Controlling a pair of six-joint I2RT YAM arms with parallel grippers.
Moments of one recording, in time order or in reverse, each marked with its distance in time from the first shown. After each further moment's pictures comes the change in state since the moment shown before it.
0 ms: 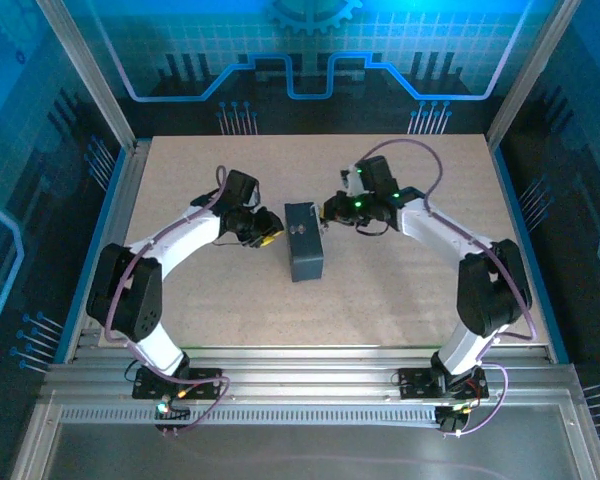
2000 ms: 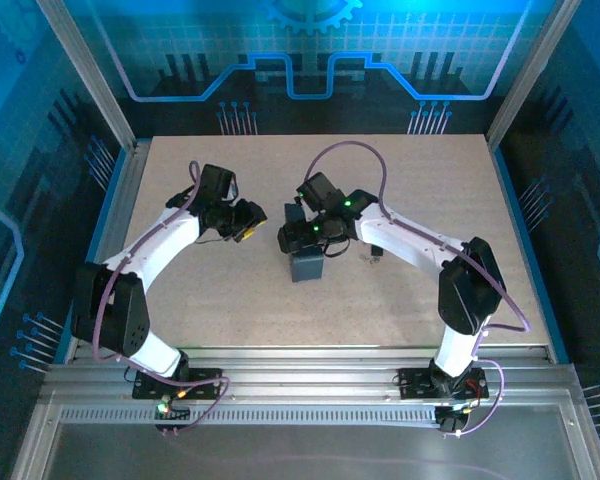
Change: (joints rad) left arm 0.093 -0.109 -0.016 -0.053 -0.027 0.003; right arm 0.341 0.115 0.236 -0.369 0.377 -0.147
